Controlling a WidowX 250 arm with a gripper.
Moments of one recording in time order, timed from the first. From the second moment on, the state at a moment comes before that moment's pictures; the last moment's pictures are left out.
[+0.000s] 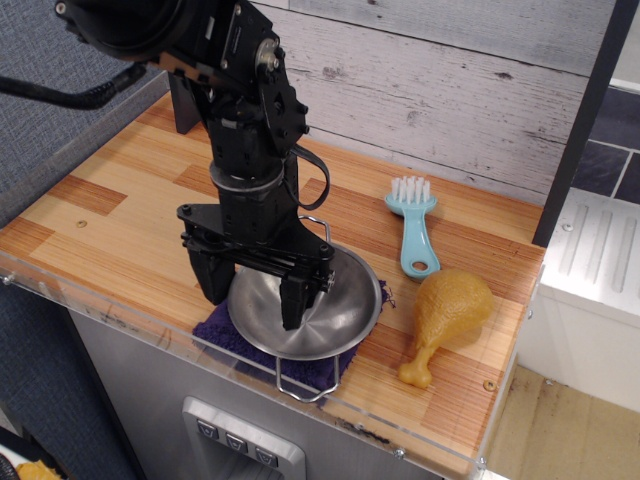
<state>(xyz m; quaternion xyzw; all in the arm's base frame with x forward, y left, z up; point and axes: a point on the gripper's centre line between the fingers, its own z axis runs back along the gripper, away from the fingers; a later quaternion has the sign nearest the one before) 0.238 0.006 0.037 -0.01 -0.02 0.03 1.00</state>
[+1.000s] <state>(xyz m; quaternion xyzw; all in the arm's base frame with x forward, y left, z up) 0.243 0.008 0.037 0.00 0.00 0.03 1.00</state>
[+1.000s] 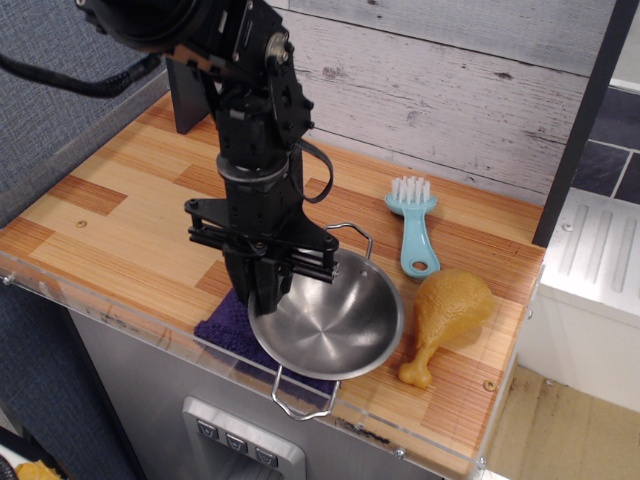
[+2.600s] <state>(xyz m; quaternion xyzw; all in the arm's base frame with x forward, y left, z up) 0.323 0.174 0.053 -0.02 -0.06 0.17 0.98</state>
